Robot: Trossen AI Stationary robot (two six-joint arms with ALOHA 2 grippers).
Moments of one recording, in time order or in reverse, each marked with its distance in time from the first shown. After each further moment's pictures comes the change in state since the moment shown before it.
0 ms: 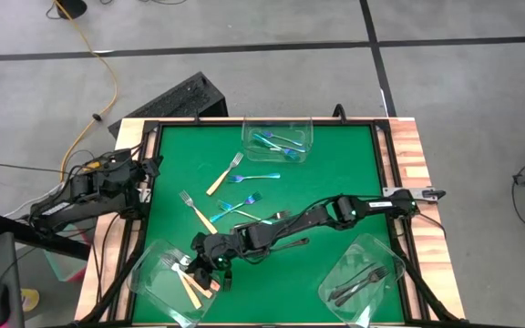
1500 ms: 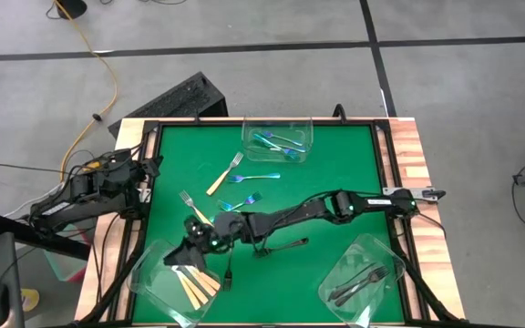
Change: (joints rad) left arm 0.000 0.000 0.000 0.000 0.000 0.000; right arm -0.057 -0.001 0.030 0.530 -0.162 0.210
